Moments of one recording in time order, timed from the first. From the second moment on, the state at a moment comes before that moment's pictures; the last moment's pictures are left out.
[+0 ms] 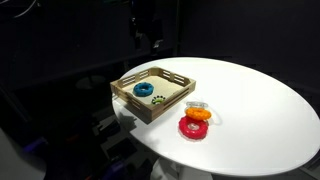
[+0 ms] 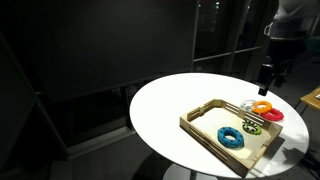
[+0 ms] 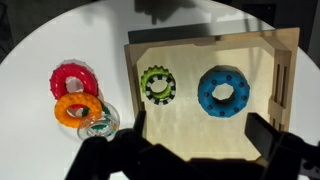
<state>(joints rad) 0.03 -0.20 0.10 -2.48 -0.04 2.21 0.19</state>
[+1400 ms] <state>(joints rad) 0.04 -0.08 0.10 -2.48 -0.05 2.27 0.20</state>
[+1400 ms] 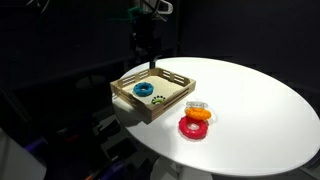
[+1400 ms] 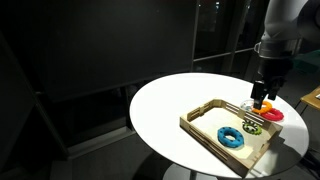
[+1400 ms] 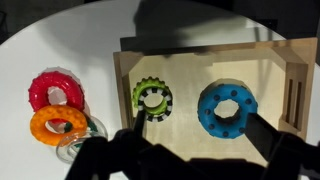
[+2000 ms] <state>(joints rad) 0.08 0.09 0.10 -2.47 -0.05 2.49 0.20</state>
